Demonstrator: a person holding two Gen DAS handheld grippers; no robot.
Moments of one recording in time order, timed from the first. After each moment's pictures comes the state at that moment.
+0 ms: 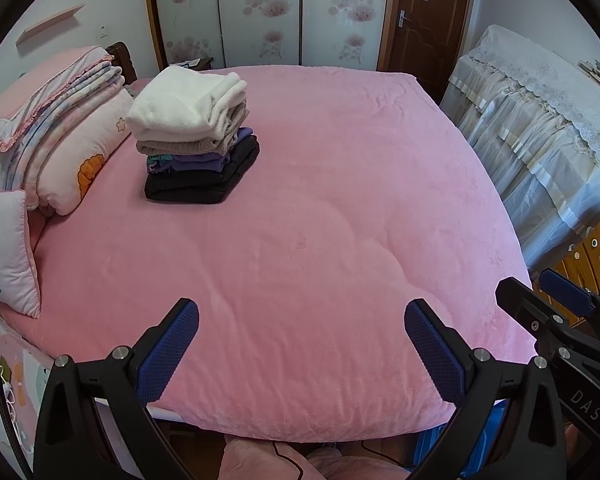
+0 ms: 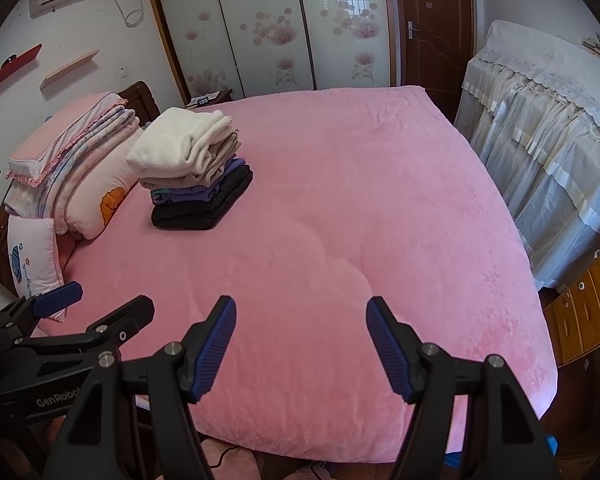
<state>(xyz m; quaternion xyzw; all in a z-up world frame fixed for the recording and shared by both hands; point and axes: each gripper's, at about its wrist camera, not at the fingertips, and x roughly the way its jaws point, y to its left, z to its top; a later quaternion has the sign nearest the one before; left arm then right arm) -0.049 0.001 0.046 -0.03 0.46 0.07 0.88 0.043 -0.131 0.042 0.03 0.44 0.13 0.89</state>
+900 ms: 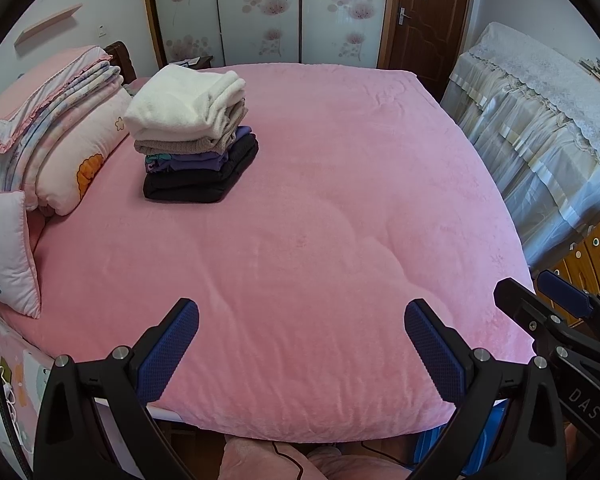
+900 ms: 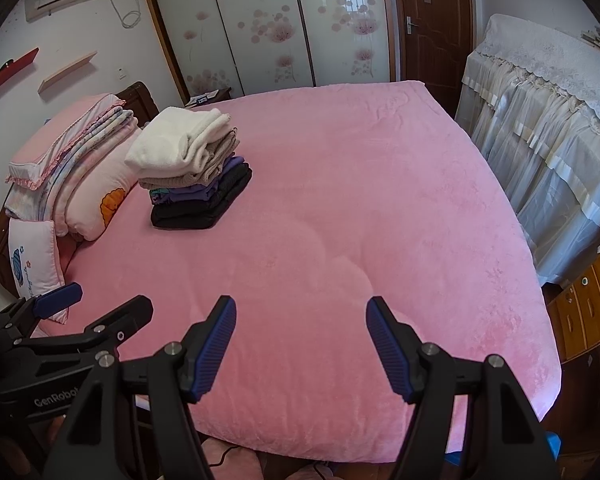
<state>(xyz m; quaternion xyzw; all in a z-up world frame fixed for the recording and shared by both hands) -0.045 0.004 0.044 -0.03 0.47 0.07 0.88 0.043 -0.132 0.044 0.03 0.44 0.13 0.89</state>
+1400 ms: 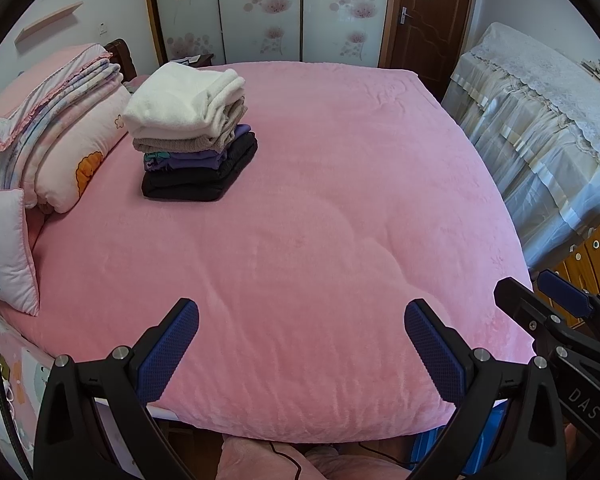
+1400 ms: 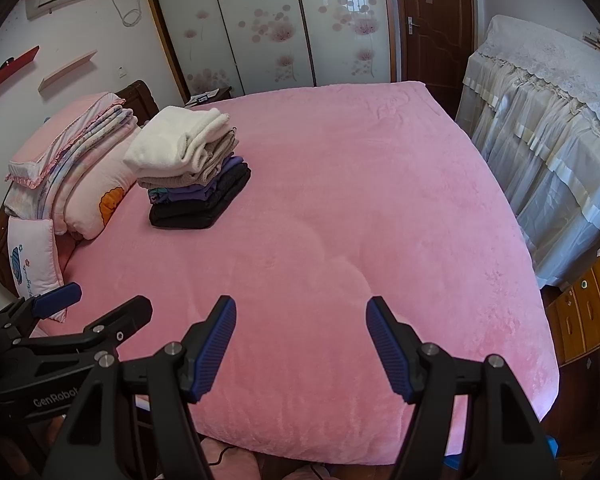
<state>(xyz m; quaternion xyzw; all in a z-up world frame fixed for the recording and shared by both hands) -0.040 0.003 0.043 -0.03 0.47 0.07 0.88 0.043 -0.131 0.045 0.03 0.44 0.13 0.89</state>
